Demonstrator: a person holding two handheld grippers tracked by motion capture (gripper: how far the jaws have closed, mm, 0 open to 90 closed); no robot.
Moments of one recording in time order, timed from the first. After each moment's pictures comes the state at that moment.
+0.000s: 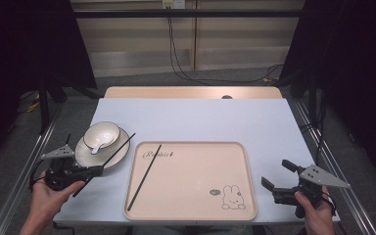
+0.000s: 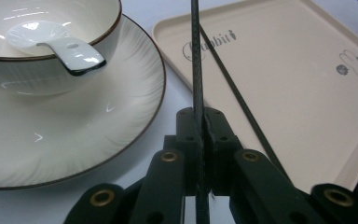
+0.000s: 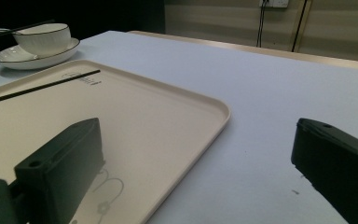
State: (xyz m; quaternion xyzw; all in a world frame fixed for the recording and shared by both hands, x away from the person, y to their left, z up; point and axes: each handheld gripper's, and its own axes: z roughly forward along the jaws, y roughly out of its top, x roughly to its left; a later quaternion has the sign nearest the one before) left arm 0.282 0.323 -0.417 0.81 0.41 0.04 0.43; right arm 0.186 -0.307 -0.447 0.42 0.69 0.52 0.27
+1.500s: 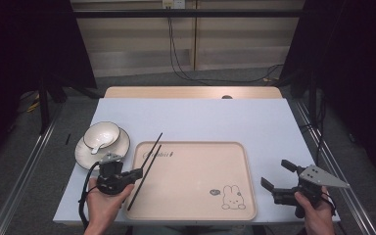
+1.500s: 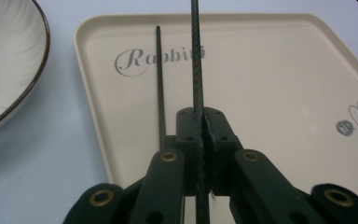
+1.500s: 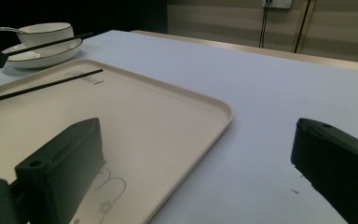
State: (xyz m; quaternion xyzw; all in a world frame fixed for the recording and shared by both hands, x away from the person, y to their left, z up) left arm 0.260 0.194 -0.427 0.75 0.52 0.08 0.40; right arm 0.186 -0.306 -0.447 0.42 0.69 0.52 0.27
